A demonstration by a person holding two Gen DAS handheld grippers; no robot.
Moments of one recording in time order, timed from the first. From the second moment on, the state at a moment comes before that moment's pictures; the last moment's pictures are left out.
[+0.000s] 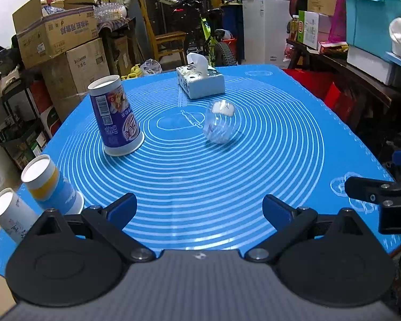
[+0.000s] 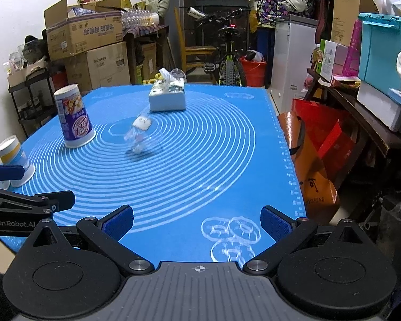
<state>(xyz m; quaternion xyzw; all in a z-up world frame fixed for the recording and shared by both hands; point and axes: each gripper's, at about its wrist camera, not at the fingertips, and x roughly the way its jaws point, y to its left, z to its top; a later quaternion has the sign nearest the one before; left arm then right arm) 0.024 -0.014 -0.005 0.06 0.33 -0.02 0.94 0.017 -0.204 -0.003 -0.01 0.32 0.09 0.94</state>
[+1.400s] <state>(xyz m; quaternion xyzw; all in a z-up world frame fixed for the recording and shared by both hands) 0.167 -0.042 -0.033 0.03 0.36 -0.13 0.92 0.103 -0.231 -0.039 0.00 0.33 0.06 0.94</state>
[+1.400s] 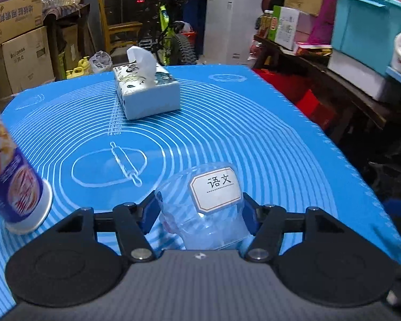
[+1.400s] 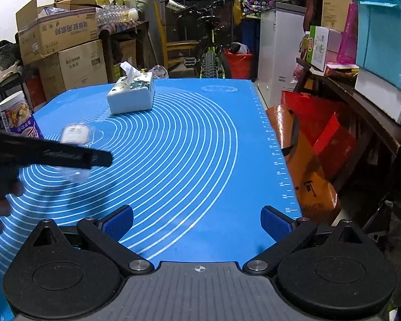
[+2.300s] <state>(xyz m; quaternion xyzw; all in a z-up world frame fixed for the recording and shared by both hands) 0.093 -0.054 -0.055 0.06 0.38 -0.12 0.92 0.063 -0.240 -0.035 -0.04 0.36 0.06 0.93</state>
